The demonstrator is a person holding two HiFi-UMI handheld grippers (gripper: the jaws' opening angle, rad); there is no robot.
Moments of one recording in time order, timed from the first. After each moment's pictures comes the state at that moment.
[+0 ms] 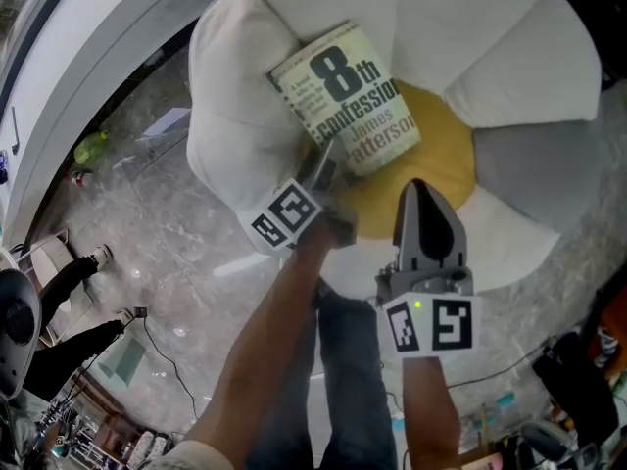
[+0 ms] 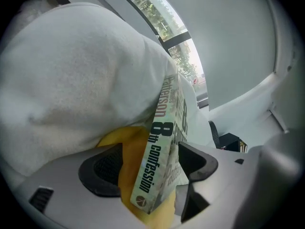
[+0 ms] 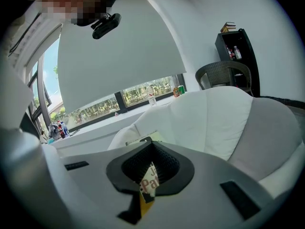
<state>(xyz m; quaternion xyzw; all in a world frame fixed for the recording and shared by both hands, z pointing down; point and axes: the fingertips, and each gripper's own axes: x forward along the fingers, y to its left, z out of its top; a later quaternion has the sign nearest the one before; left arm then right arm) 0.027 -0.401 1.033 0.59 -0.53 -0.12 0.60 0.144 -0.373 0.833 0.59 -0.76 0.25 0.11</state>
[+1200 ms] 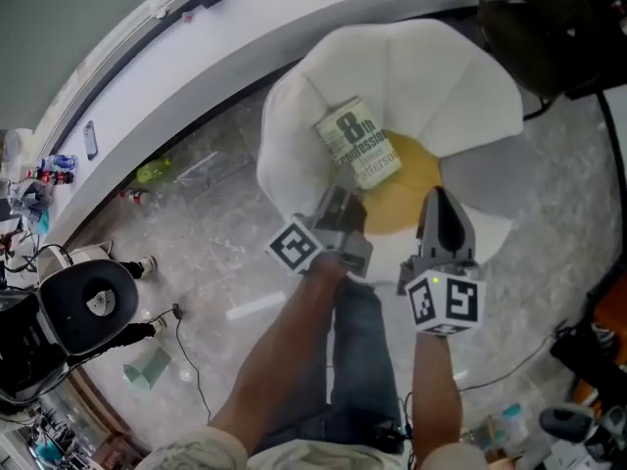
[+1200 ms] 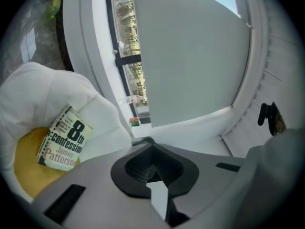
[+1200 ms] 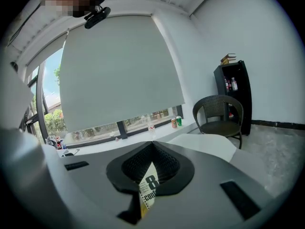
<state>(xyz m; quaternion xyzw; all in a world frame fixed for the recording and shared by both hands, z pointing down) 0.033 -0.399 0.668 0.64 -0.40 -0.31 0.58 0.172 -0.361 0.581 0.63 -0.75 0.19 0.07</state>
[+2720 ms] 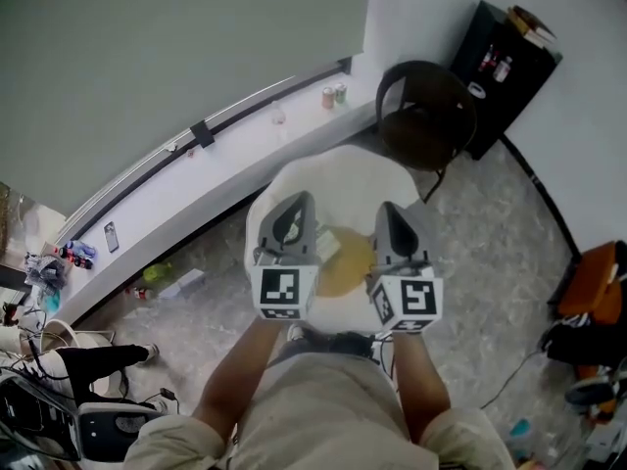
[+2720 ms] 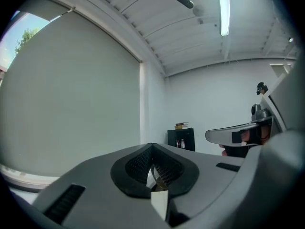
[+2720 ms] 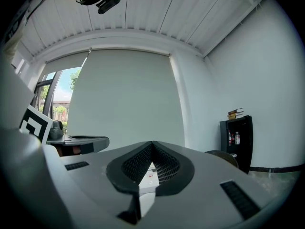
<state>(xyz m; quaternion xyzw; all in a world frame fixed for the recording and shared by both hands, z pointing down) 0.054 -0.338 0.223 0.87 -0.49 0.00 -0.02 0.180 -0.293 0.216 0.65 -0.76 0.01 0.00</state>
